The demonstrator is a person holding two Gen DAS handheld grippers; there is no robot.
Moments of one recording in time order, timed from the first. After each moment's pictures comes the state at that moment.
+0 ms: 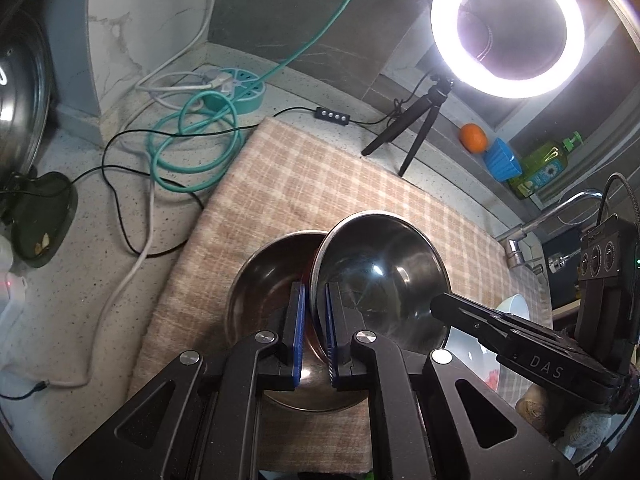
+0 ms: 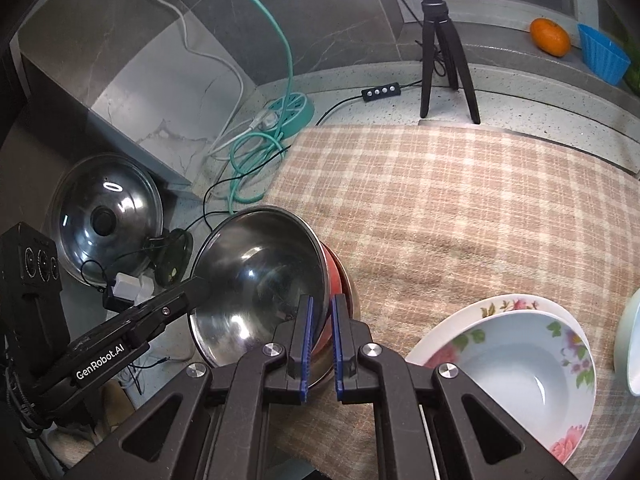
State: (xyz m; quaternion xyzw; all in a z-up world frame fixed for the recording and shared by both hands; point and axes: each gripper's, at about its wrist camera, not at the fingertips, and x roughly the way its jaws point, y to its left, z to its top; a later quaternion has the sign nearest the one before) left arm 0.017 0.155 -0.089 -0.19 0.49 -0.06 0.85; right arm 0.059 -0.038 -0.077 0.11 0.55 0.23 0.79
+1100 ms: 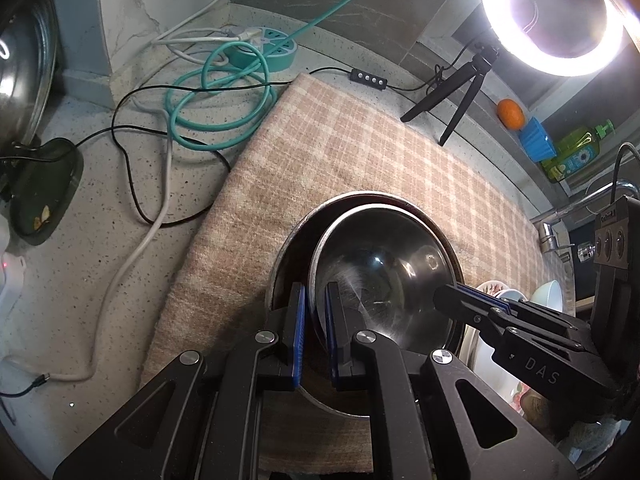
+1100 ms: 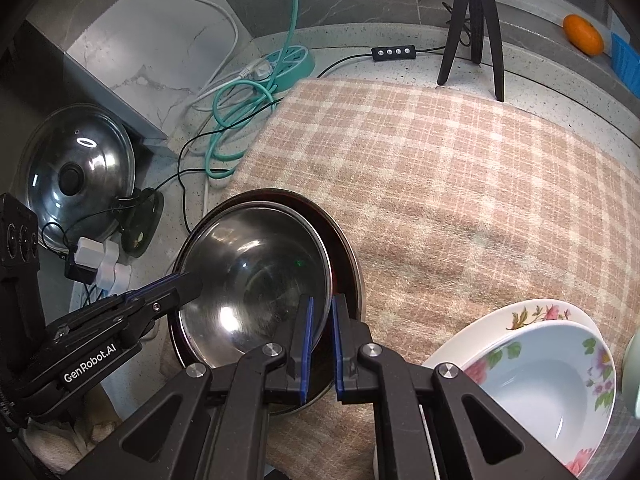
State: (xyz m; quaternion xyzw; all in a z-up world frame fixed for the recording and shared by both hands) left arm 0.023 0.167 -0.133 -0.18 0.53 -0.04 0.83; right arm 0.069 -0.005 -0.122 0.04 0.59 0.23 0.77
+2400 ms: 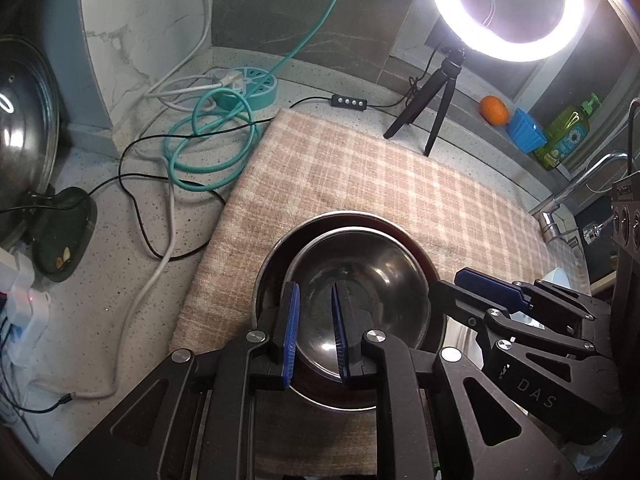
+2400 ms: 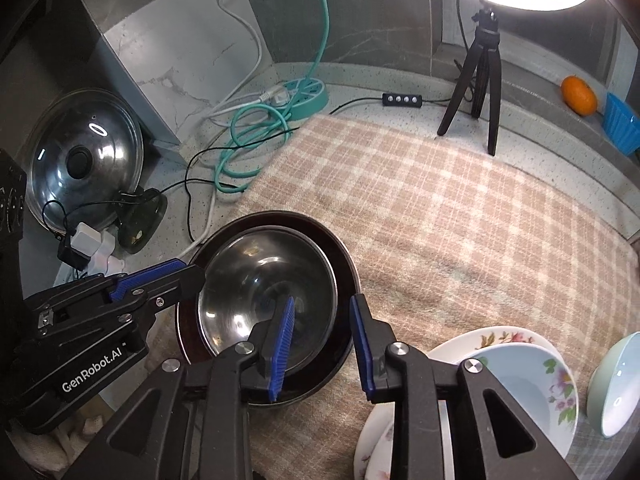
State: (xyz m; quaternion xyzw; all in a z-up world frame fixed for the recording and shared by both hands) left arm 0.013 0.146 -0.101 -0.11 0.49 -0.04 0.86; right arm 0.049 -0.002 -0.090 -0.02 0.53 0.22 0.82
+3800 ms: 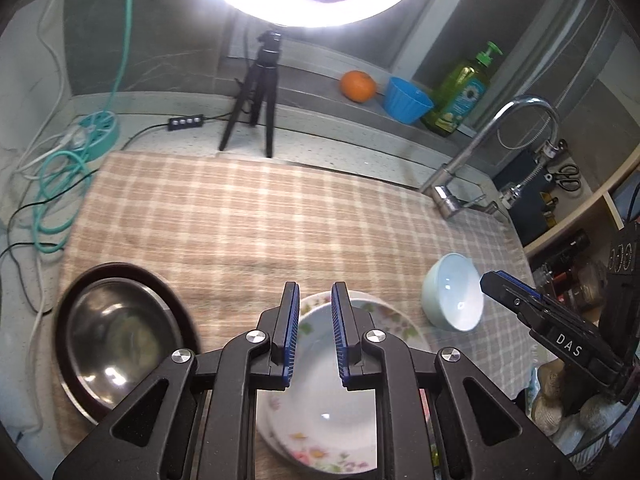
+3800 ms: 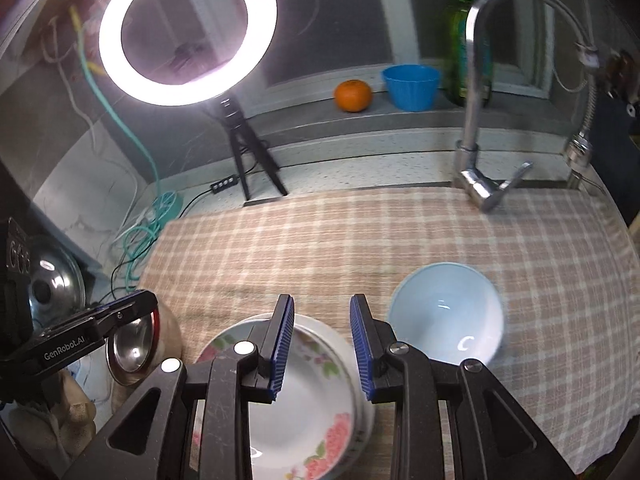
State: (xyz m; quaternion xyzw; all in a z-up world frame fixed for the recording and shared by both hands) left arm 0.036 -0.009 -0.065 -0.09 0.48 -0.19 0.85; right arm 0.005 -0.244 -0.042 0.12 0.45 0.04 0.88
